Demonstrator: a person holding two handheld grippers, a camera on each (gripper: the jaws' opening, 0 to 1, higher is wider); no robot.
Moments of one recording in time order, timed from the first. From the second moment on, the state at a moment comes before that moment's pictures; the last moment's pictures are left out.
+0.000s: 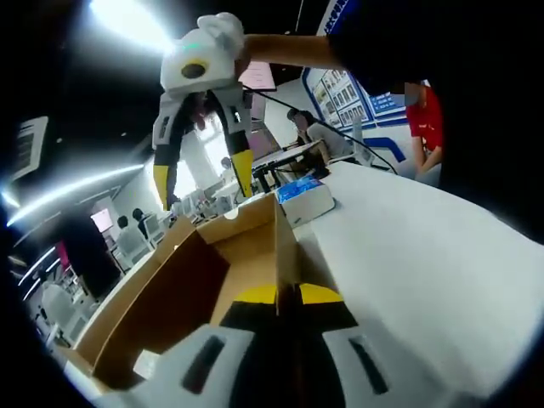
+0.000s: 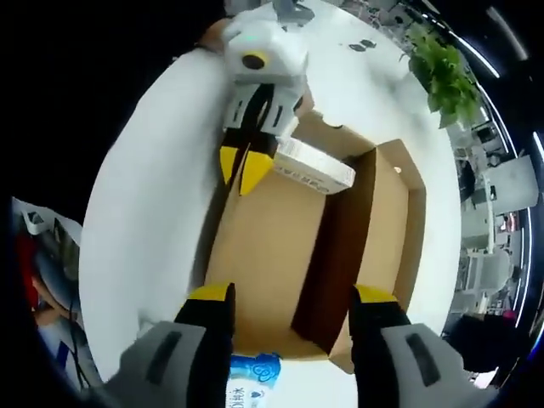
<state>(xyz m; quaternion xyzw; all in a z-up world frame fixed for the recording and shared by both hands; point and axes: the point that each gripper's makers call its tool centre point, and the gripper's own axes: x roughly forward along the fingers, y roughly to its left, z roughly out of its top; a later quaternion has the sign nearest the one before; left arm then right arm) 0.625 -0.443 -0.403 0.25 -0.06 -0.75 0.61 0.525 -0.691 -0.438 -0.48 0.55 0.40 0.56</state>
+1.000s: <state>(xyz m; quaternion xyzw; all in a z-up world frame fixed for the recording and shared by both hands) 0.624 -0.441 -0.403 0.25 -0.06 -0.75 0.61 0.735 -0.429 -0.379 -0.59 0.28 0.53 0.54</state>
